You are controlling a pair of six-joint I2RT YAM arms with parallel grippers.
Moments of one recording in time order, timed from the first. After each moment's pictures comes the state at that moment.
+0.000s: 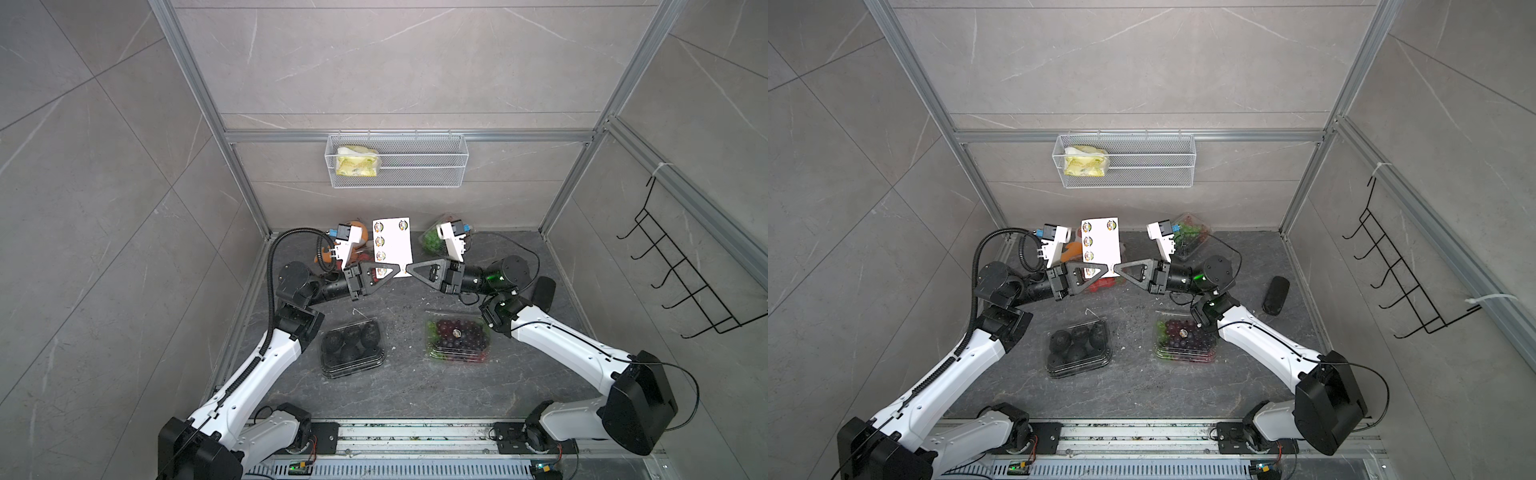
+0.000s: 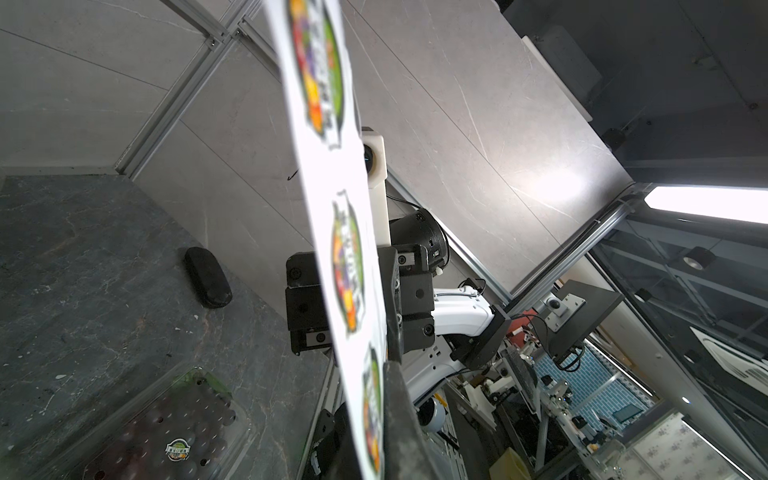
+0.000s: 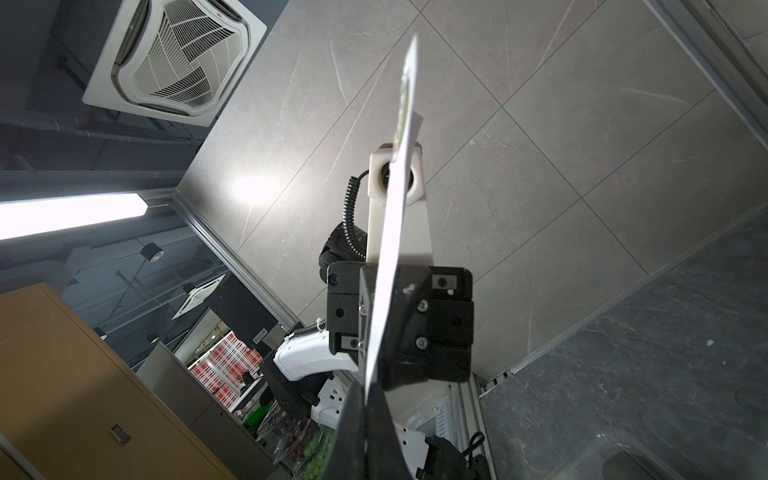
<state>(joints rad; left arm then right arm) -0.43 1.09 0.91 0.54 0.98 -1.05 0.61 1.39 1.02 0.87 -0.91 1.18</state>
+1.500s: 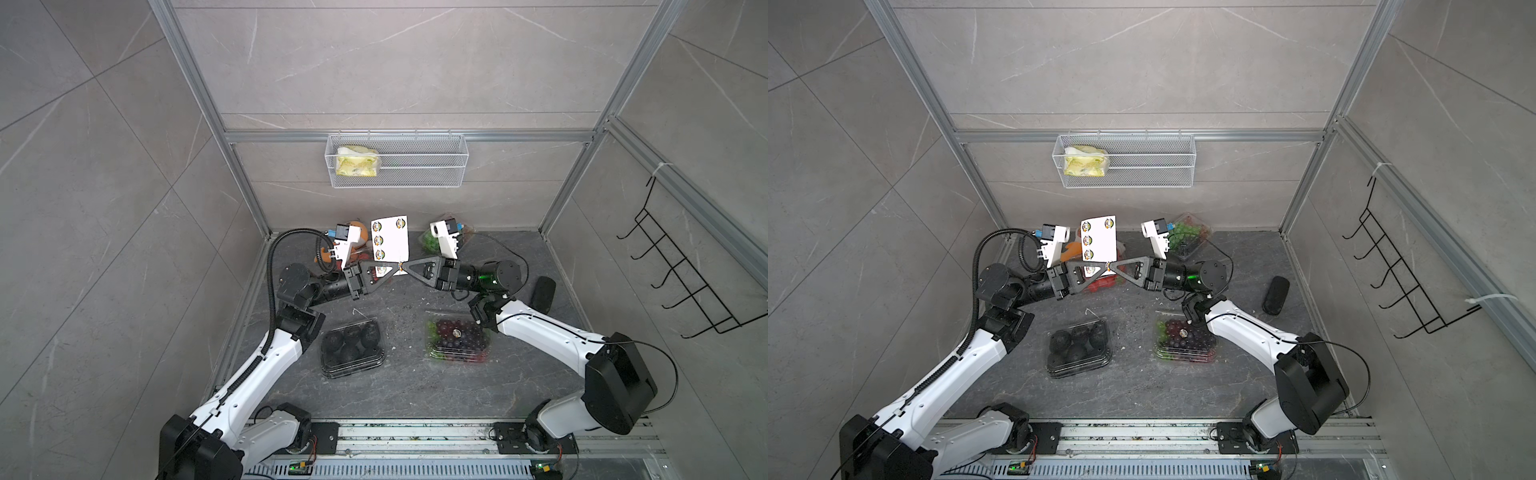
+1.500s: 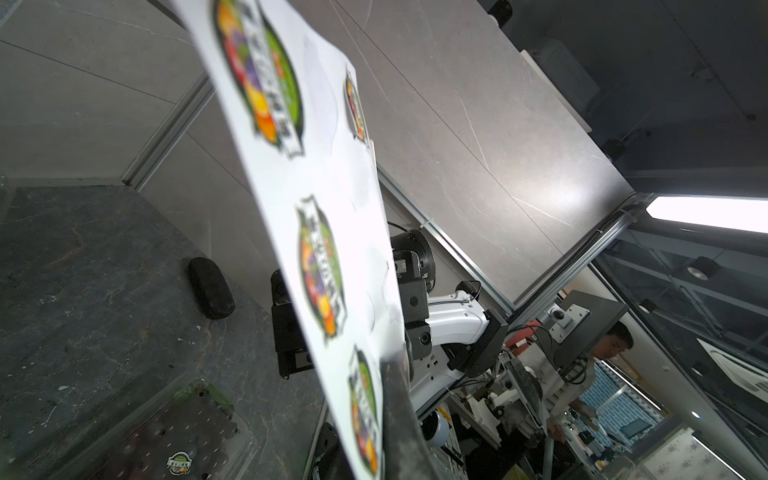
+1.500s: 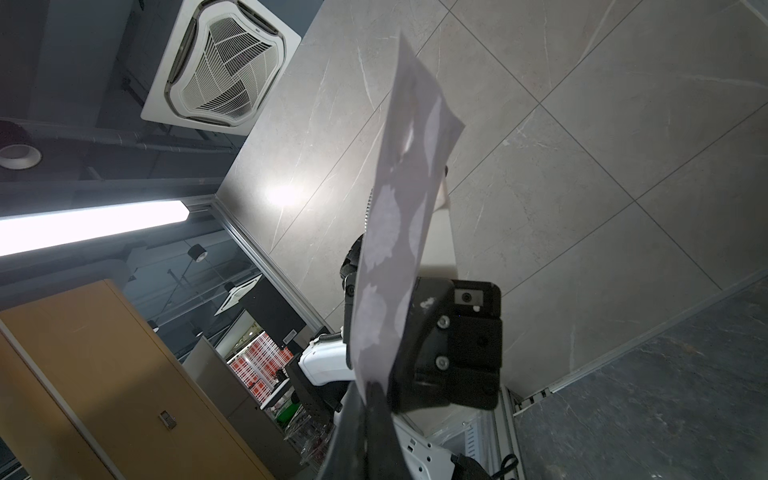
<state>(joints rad) -0.44 1.09 0.89 0.58 0.95 -1.05 0.62 1.50 1.03 1.13 -0.92 1.34</state>
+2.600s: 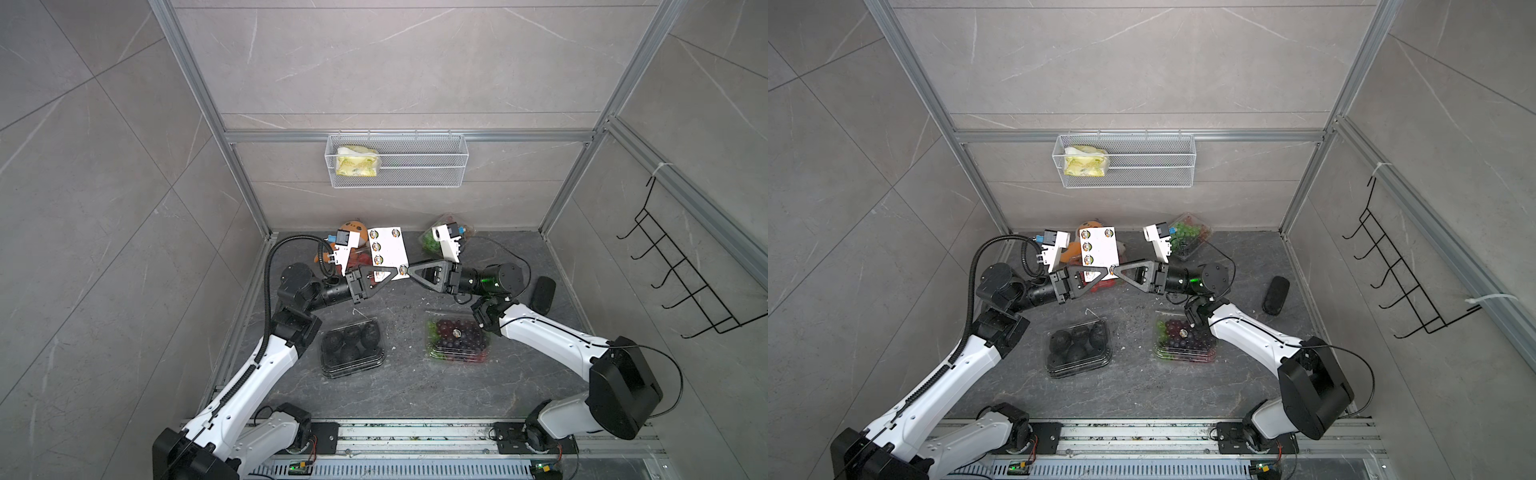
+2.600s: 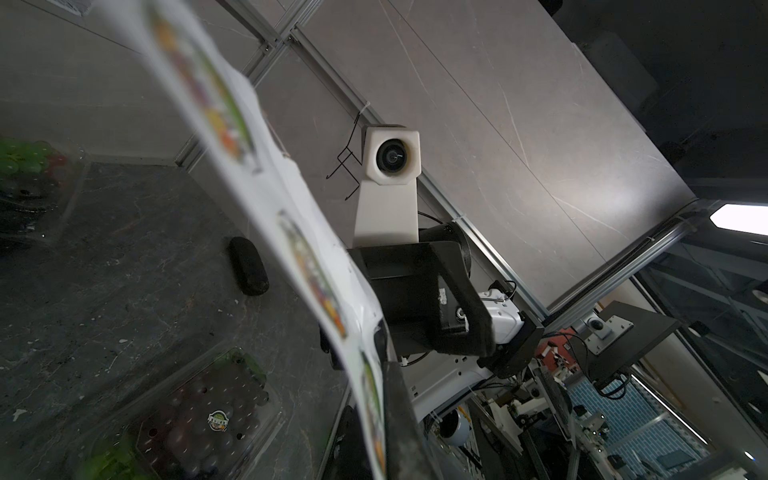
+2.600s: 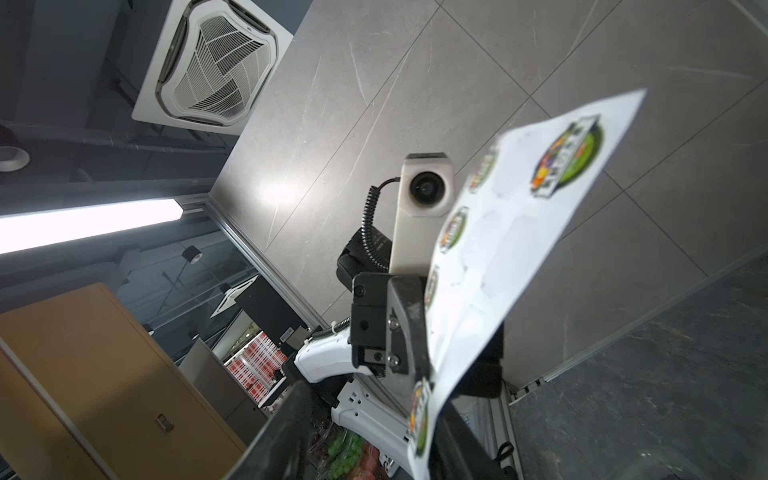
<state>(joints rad) -0.44 1.02 0.89 0.34 0.91 -0.93 0.60 1.46 0.97 1.09 -0.92 1.31</state>
